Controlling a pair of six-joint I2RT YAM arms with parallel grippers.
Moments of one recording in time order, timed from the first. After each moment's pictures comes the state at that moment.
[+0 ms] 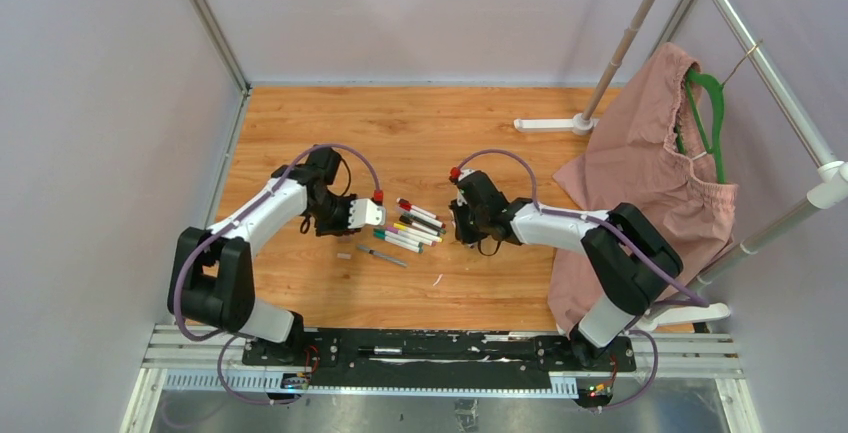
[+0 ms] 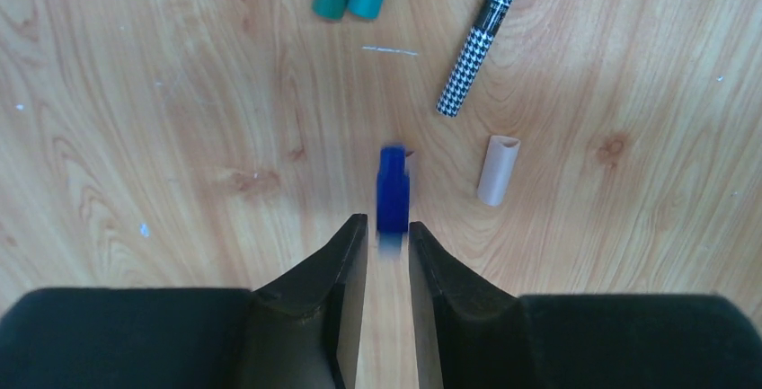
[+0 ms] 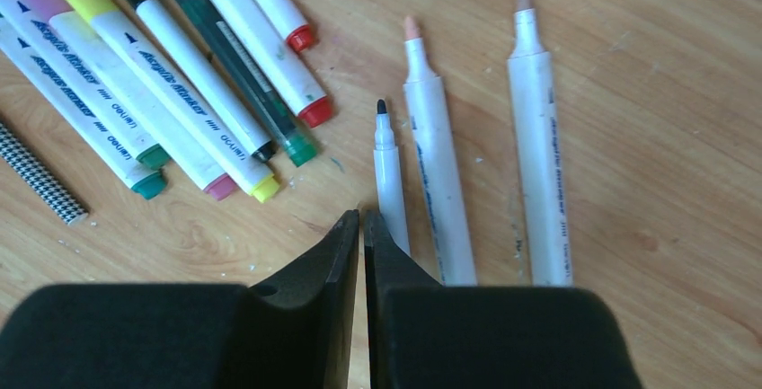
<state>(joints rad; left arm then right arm) -0.25 1.43 0.92 -0.84 0.32 1.32 0.73 1.63 0.84 -0.13 -0.02 0.30</state>
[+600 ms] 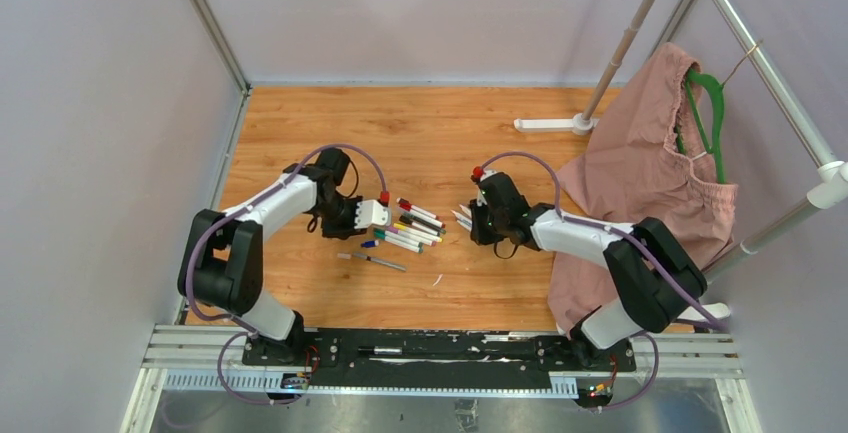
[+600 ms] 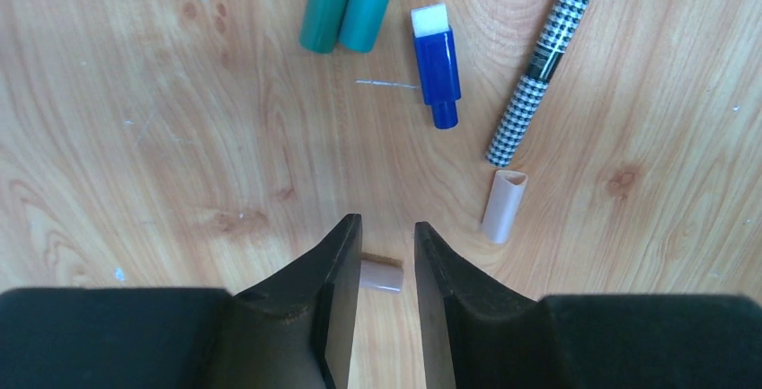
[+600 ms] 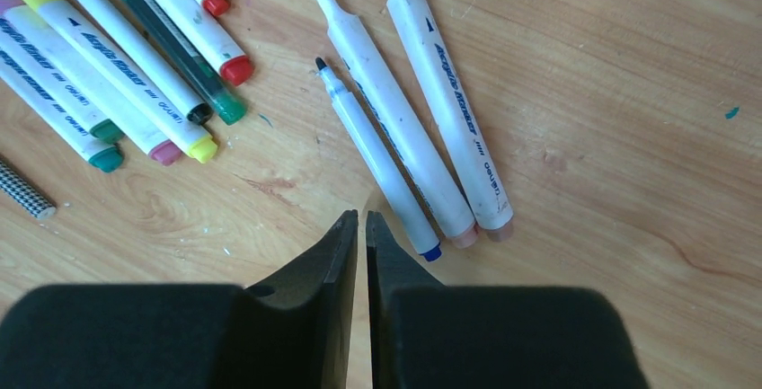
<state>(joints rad) -0.28 1.55 0.93 -0.80 0.32 1.30 0.64 1.51 0.72 -0.11 -0.04 0.33</state>
